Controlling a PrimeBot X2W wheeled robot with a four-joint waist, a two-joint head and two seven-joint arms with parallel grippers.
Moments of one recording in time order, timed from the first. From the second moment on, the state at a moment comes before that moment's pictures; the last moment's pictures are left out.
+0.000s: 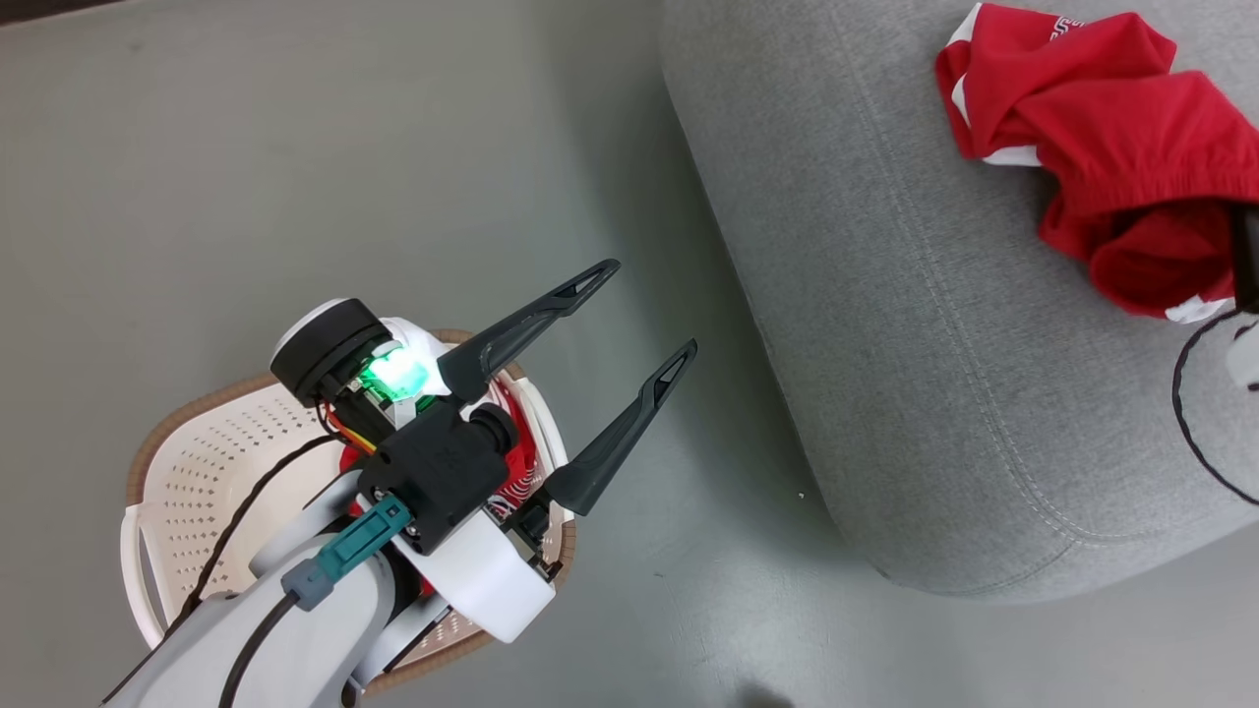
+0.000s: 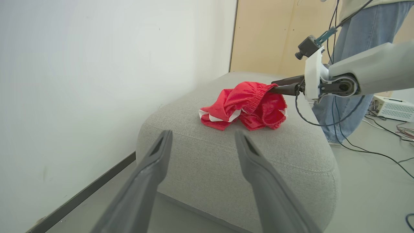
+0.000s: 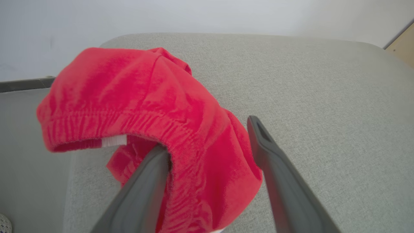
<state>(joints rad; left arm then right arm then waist) -0.57 0.43 -0.70 -0.10 -0.33 -0.12 -0.11 -0.74 -0.53 0.29 0.93 0.58 0.13 -0.21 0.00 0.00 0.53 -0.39</state>
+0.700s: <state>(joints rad) -0.55 0.43 -0.68 -0.06 -0.35 -0.10 -0.16 -0.56 -0.55 0.36 0.73 0.61 0.13 -0.24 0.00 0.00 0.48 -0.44</state>
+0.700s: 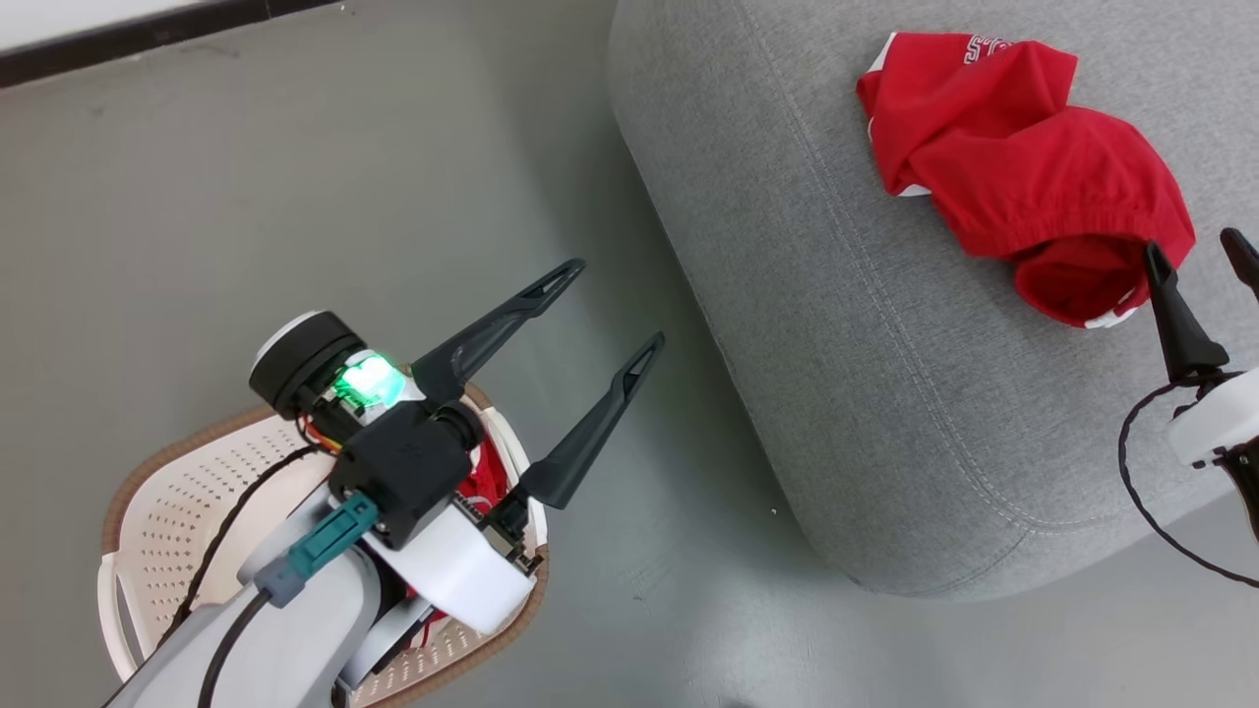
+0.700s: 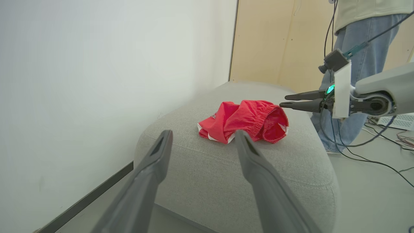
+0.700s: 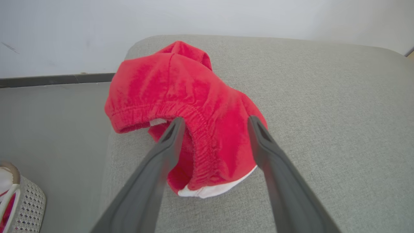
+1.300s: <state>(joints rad) -0.45 0.43 -0.58 -0.02 -0.38 -0.01 -0.22 -0.59 -0.59 0.35 0.52 0.57 0.13 -0.25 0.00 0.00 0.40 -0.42</state>
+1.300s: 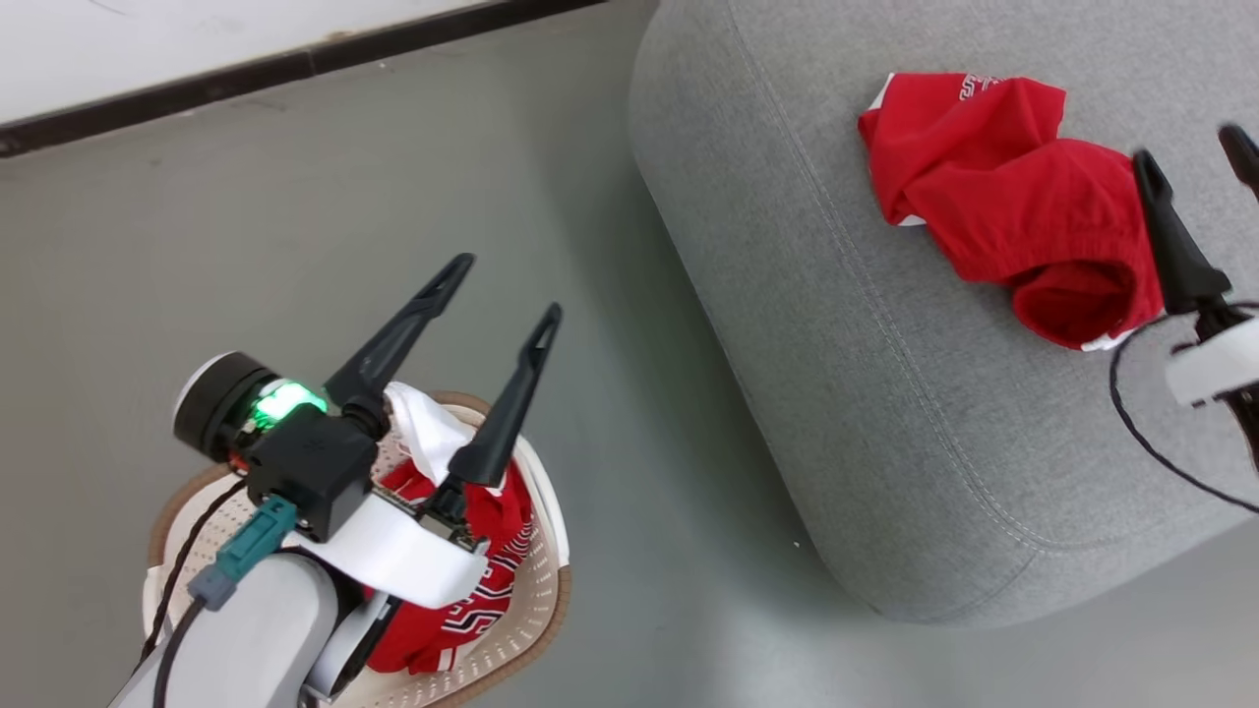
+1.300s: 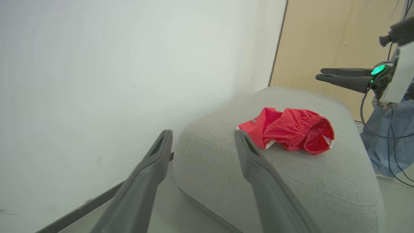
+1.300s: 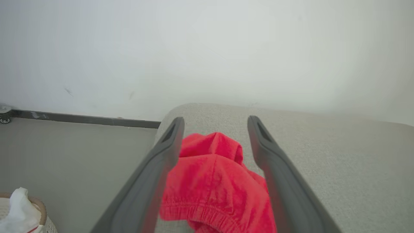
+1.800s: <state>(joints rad) -0.31 0.42 -0.44 0.01 -0.42 0.12 -0.24 -0.66 -0.48 0.37 0.46 0.46 0.13 -0.25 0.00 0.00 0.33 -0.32</state>
